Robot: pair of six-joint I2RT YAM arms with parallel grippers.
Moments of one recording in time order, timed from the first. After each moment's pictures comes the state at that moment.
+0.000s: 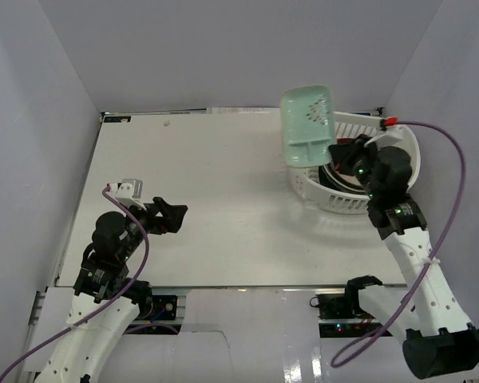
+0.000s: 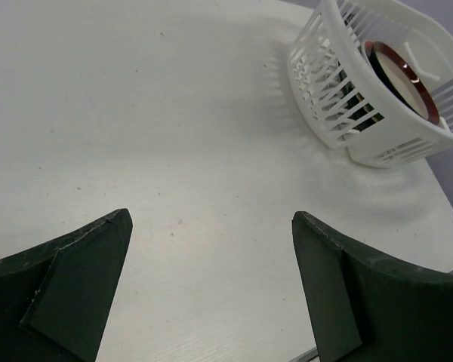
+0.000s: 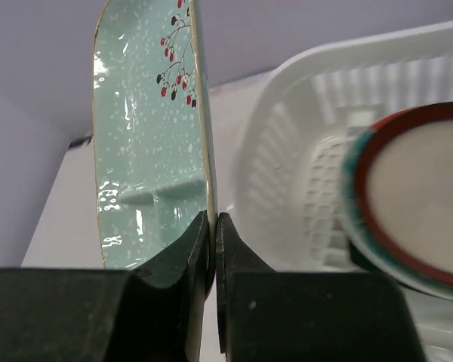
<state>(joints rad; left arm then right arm) -0.32 0.37 0.61 -0.40 0.10 -0.41 0.36 0.89 0.93 -0.19 -0.03 0.51</state>
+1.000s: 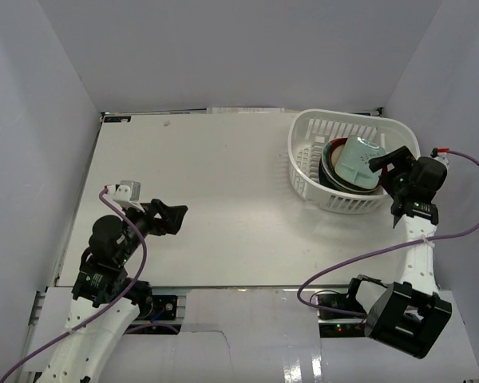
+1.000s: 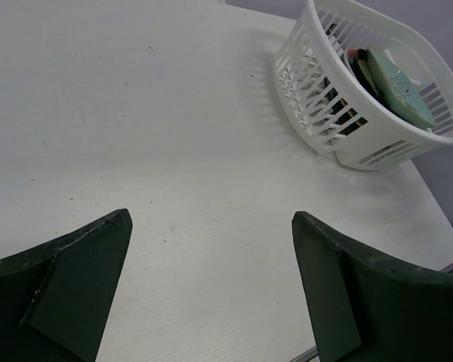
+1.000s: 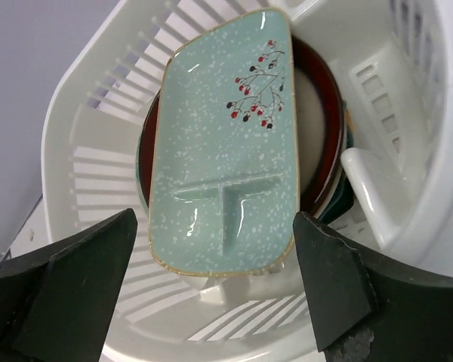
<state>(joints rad) -0.33 0.34 0.60 -0.40 0.12 -0.41 -0.36 1.04 0.79 -0.20 -0.23 0.64</state>
